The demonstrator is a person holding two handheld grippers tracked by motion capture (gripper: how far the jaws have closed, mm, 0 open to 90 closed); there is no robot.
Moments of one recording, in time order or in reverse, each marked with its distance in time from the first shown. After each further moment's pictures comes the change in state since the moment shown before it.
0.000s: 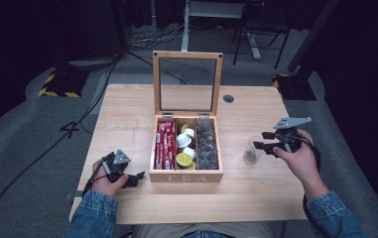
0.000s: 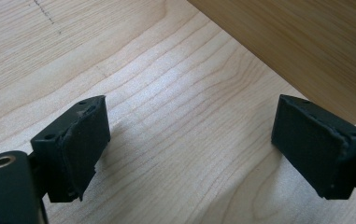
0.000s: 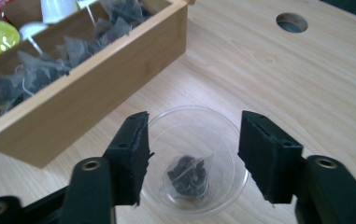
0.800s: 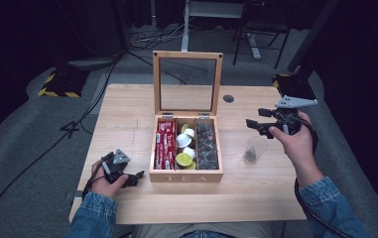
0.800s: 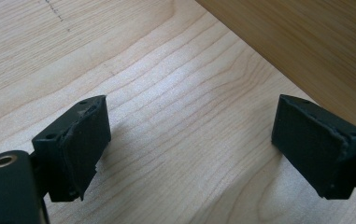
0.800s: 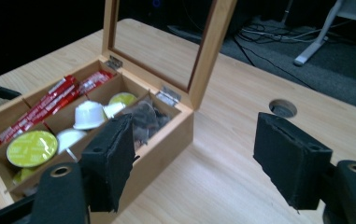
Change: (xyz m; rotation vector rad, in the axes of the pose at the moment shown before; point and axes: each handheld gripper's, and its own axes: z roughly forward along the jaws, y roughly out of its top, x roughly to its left) left arm 0.000 0.000 -0.001 0.000 0.022 -0.019; right arm 0.008 0.064 -0.015 -0.218 0.014 0.036
